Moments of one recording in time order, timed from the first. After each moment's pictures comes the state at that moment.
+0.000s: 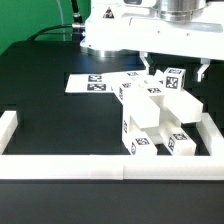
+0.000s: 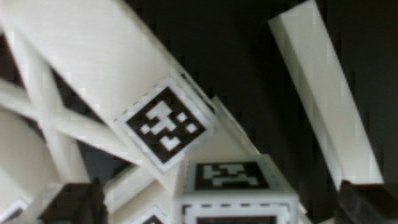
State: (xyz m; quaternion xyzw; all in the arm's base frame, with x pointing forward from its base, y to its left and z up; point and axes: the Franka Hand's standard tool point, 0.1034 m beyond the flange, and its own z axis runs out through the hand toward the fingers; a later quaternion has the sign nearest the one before) arm 0.590 0.072 0.115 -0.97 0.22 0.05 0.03
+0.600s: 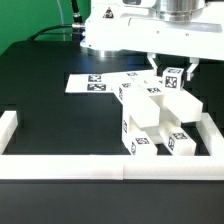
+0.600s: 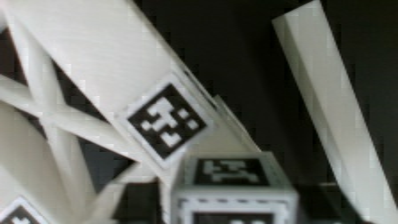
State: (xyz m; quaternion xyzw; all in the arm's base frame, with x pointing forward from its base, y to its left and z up) arm 0.590 0.071 0.115 -0.97 0.24 0.05 0.03
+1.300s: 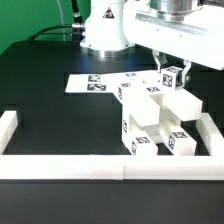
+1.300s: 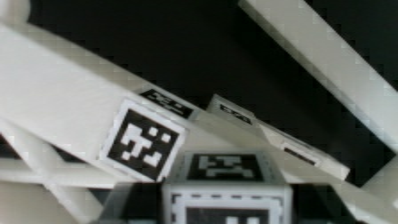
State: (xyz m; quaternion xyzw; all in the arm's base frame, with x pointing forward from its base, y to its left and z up) arm 0.590 0.073 0.115 -0.89 0.45 0.06 0.02
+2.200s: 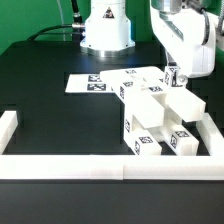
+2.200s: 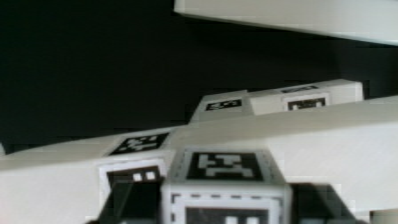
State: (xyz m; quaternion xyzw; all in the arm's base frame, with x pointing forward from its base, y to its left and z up) arm 0.590 0.079 0.115 -0.73 0.68 0.06 0.01
